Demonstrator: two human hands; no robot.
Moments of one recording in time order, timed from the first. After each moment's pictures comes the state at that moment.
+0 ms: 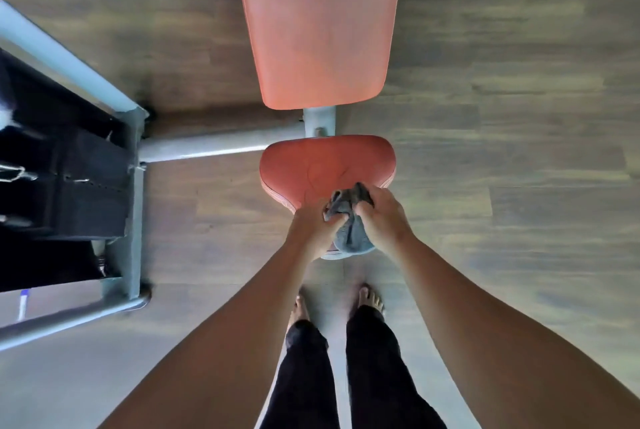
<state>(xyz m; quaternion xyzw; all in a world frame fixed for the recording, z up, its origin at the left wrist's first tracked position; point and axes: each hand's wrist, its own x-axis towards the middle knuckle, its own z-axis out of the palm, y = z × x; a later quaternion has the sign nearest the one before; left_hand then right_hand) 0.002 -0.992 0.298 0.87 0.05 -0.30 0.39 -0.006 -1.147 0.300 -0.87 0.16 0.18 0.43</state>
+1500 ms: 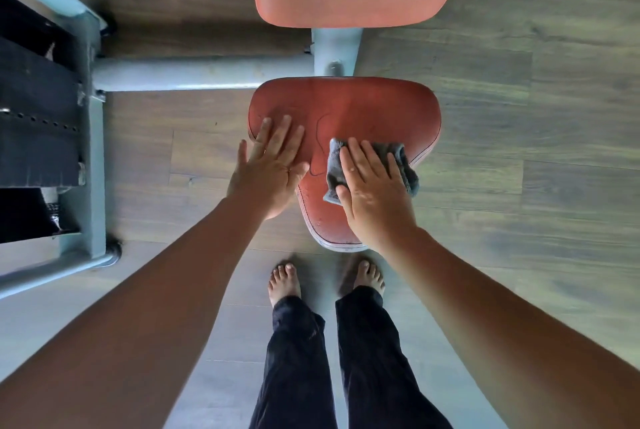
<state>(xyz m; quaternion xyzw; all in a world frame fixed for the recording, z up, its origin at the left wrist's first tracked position) 0.058 -0.906 0.150 0.95 -0.11 -0.27 0.09 0.007 -1.118 0.179 -0.98 -0.10 0.16 0.07</state>
